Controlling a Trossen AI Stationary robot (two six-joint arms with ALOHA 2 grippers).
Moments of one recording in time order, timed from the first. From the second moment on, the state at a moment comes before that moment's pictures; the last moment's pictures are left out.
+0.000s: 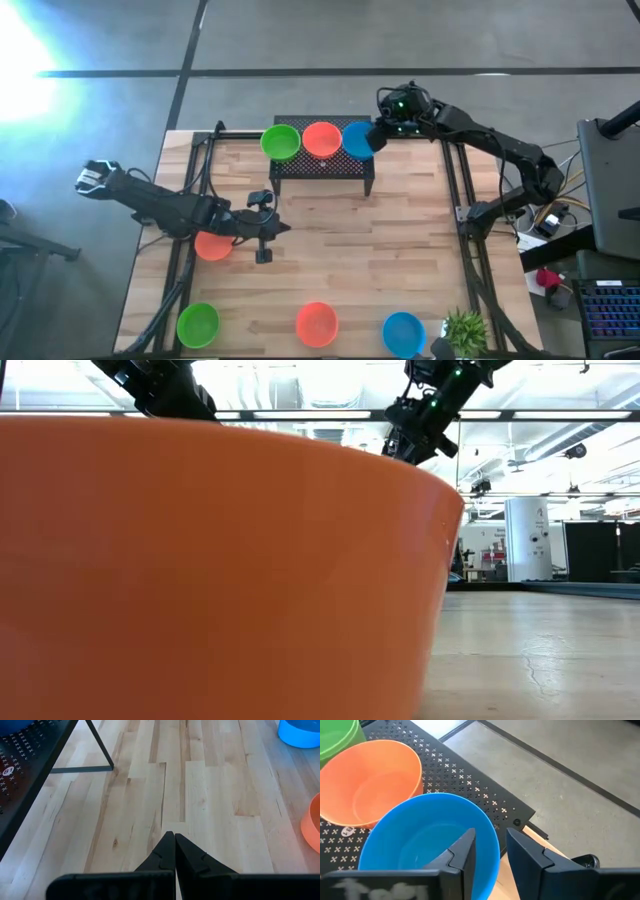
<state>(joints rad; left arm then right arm) -0.27 1.14 0.83 -0.35 -0.34 -0.13 -0.62 1.43 1.32 -0.61 0.12 0.17</state>
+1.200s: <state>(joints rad) -0.53 1.32 0.83 -0.16 -0.34 -0.13 0.17 1.20 1.29 -0.68 0.19 0.16</state>
